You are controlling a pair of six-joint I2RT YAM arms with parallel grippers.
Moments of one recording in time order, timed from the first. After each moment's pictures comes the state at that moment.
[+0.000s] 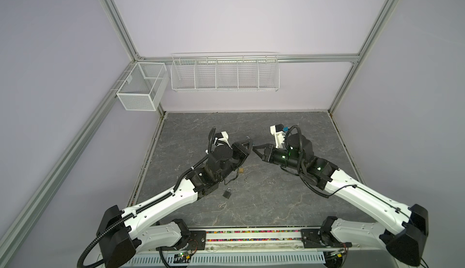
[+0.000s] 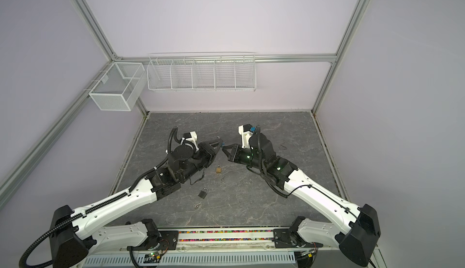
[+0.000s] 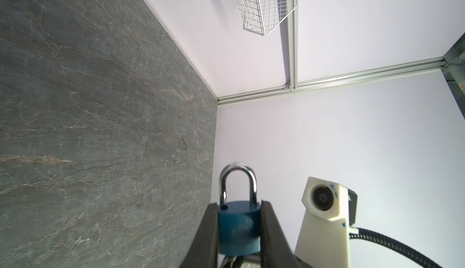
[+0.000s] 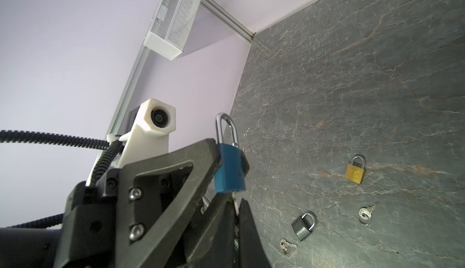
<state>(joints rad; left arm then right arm) -0.95 1.16 0.89 0.10 -0.20 -1.37 0.80 1.17 1.01 -0.16 -0.21 0.91</state>
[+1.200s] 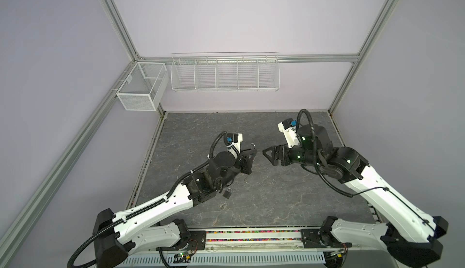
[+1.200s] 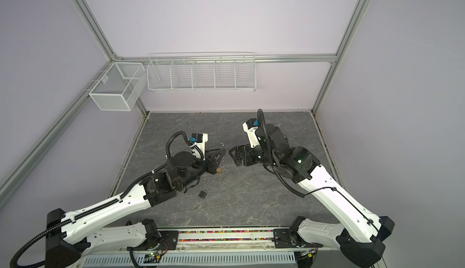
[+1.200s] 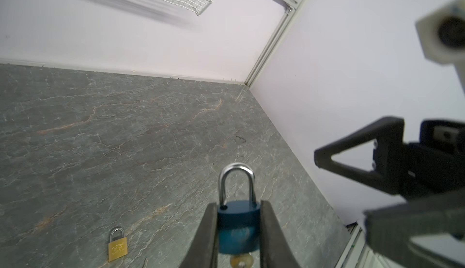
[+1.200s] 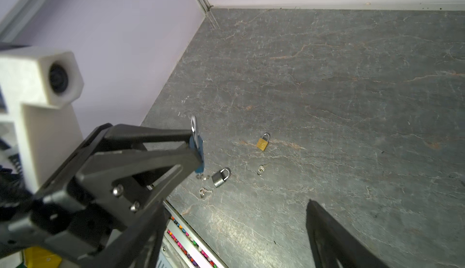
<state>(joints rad) -1.08 1.09 0.88 -0.01 -0.27 -0.50 0.79 1.18 1.42 -0.89 -0.06 0.45</state>
